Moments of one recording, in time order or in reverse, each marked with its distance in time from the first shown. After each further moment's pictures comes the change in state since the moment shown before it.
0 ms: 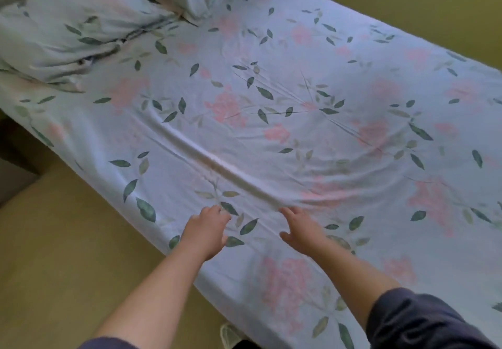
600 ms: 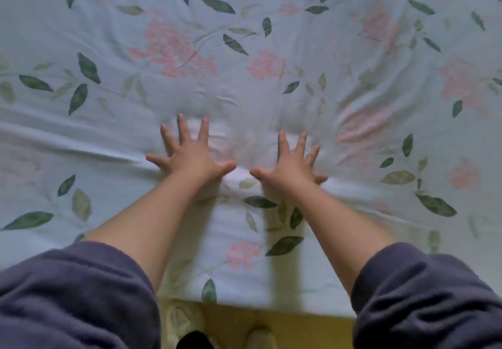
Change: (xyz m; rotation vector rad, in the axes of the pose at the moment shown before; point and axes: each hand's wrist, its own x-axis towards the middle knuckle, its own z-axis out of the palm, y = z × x) left_hand 0.253 -0.109 0.037 -0.079 -0.051 -0.015; right_hand 0.190 -0.083 0.074 0.345 0.168 0.767
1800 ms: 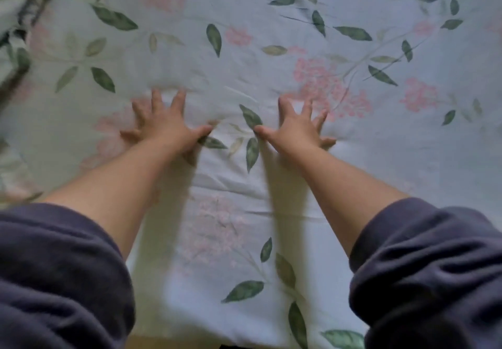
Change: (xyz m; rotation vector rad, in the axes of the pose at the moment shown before) left_hand 0.200 -0.303 -0.186 0.040 0.126 0.010; right_hand 0.032 -0.370 0.020 0.158 0.112 -0.016
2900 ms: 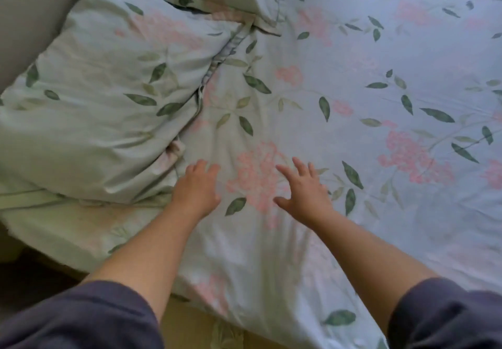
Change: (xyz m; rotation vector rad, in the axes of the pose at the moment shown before) left_hand -0.091 -0.200 -0.069 0.097 0.058 0.145; right_hand -0.134 -0.142 0.047 -0.225 -0.087 -0.528
